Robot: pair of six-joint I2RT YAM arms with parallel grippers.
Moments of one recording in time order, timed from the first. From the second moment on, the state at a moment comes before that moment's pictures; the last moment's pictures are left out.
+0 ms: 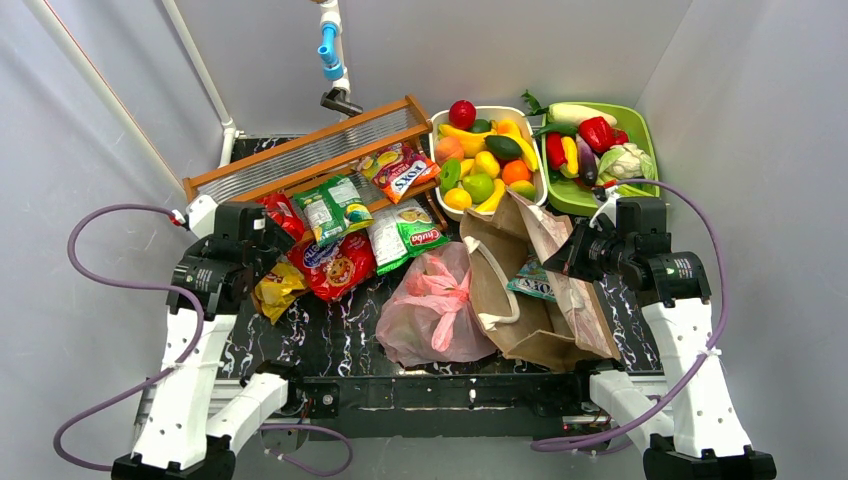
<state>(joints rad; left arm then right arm) -0.20 0.88 1.26 -1.26 -0.49 -0.86 0.15 0.86 1.11 -1.07 -0.38 0.44</state>
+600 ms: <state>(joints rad) -0.12 0.80 1.08 -1.08 -0.53 -1.08 0.15 0.85 1.10 -1.07 -0.38 0.44</state>
